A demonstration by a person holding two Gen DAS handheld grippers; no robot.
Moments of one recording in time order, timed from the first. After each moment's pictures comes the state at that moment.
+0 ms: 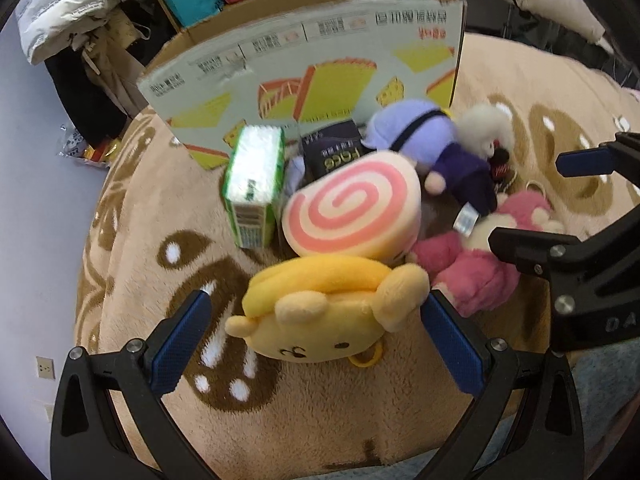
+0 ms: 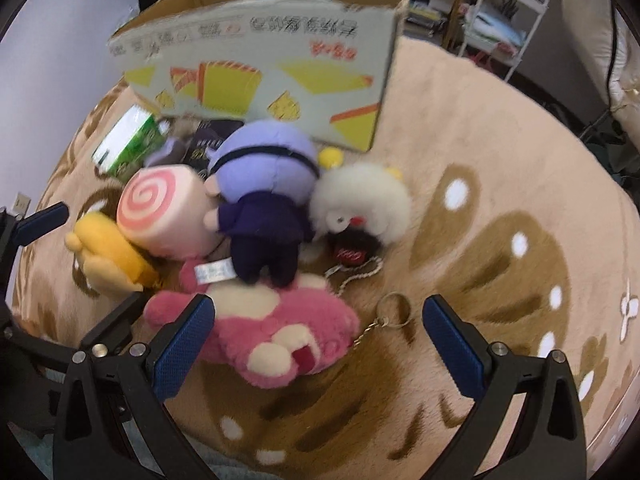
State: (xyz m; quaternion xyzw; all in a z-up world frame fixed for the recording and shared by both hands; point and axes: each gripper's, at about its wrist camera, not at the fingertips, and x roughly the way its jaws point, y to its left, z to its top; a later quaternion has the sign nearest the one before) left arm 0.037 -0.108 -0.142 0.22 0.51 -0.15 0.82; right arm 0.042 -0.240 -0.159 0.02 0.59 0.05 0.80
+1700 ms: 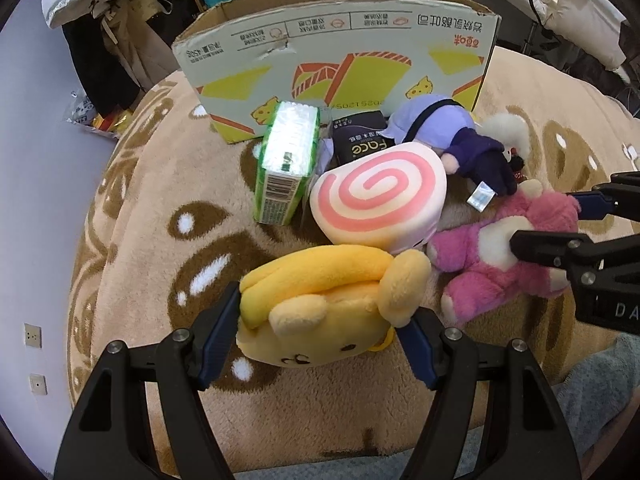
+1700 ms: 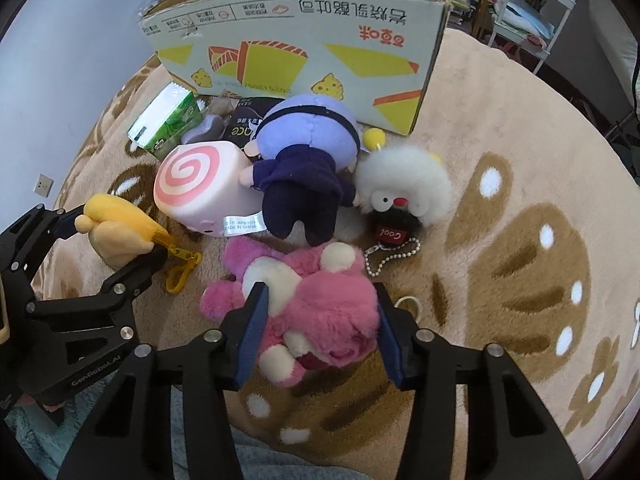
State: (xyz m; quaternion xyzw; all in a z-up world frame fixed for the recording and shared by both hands) left arm 0.036 -0.087 -0.139 0.17 0.53 -0.12 0.82; right arm 0.030 -0.238 -0.148 0.02 0.61 0.08 0.79
